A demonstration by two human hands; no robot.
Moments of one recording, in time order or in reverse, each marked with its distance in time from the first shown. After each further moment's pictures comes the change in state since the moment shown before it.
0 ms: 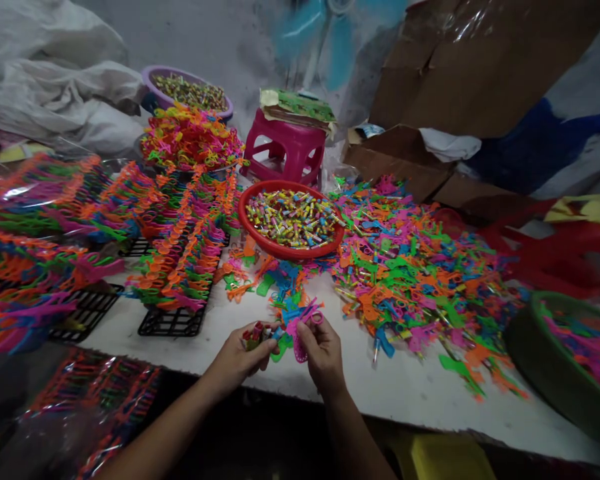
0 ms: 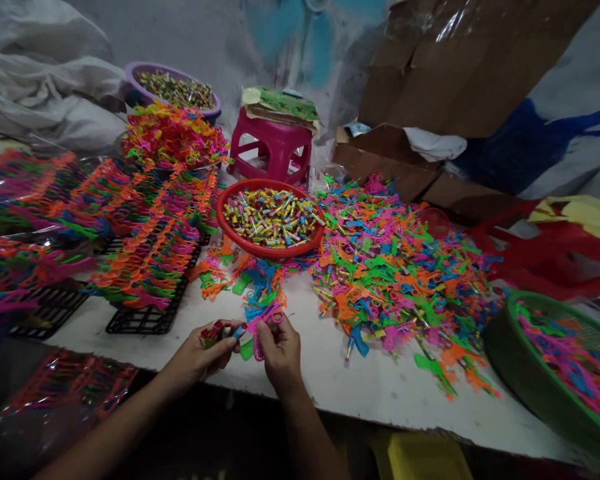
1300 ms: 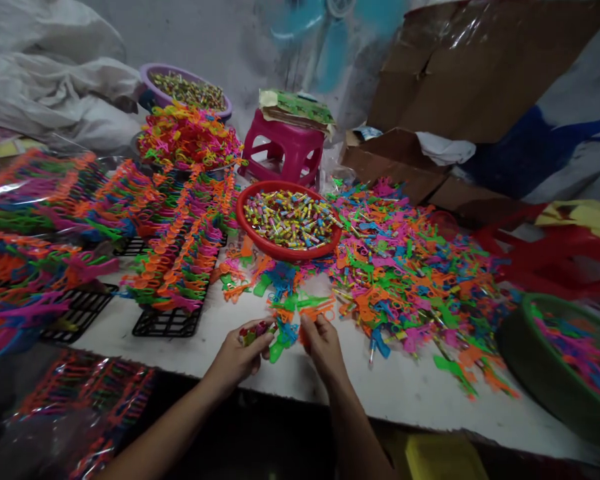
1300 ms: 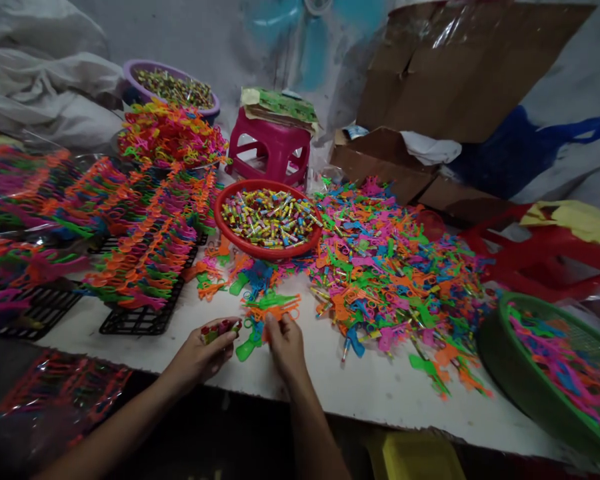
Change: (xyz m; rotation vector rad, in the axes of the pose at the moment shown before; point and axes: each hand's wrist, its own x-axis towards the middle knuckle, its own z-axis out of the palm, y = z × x) left_hand 0.011 -0.013 0.003 -0.063 0.105 -0.010; right_hand 0.017 0.031 -0.026 -0.179 0.036 0.127
